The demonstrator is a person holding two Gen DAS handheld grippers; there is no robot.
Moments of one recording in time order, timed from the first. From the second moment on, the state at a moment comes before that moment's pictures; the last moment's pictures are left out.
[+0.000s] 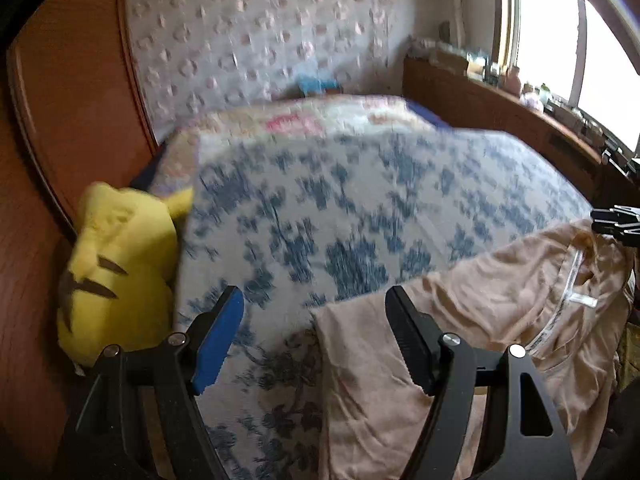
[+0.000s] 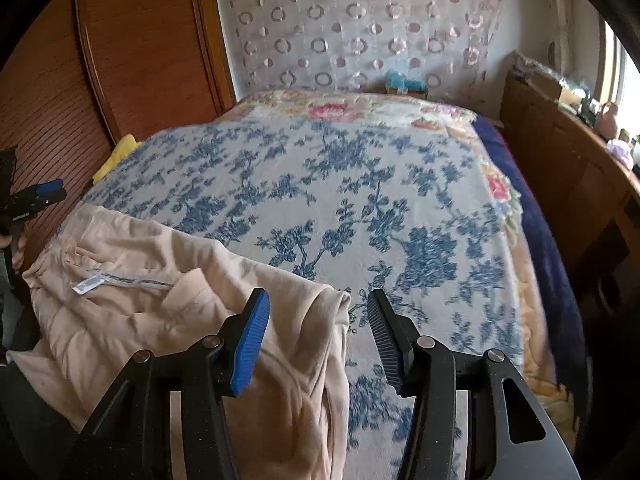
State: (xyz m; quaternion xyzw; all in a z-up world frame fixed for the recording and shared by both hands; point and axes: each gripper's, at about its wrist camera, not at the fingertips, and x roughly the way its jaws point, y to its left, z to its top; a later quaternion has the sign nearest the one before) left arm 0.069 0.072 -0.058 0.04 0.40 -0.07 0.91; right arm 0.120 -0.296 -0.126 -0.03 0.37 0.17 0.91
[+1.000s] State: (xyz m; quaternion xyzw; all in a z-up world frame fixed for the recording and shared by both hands) left arm 0.085 0.056 -0.078 0.02 0.47 -0.13 0.87; right arm 0.162 -0.270 -0.144 -0.07 0.42 0.20 0.88
